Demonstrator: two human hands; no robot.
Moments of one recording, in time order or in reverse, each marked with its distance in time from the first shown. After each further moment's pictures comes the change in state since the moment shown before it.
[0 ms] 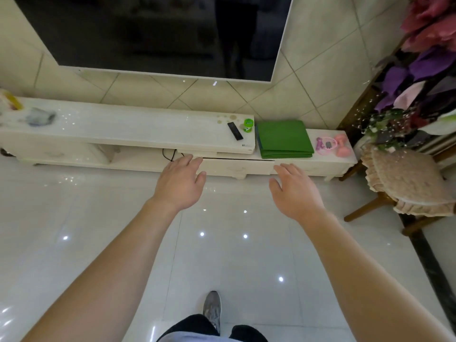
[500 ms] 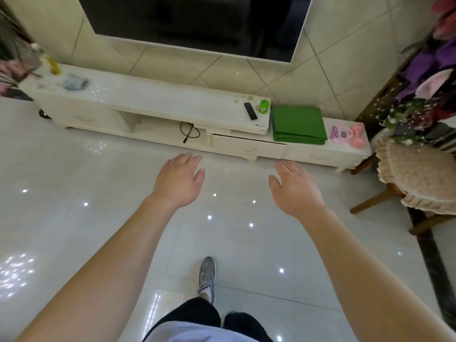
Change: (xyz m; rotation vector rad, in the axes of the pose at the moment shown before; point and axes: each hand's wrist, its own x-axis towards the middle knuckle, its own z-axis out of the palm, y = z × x) left_hand -0.143 0.017 0.030 0.006 0.026 -0.102; right_hand -0.110 0.015 0.014 -0.037 -0.093 -0.136
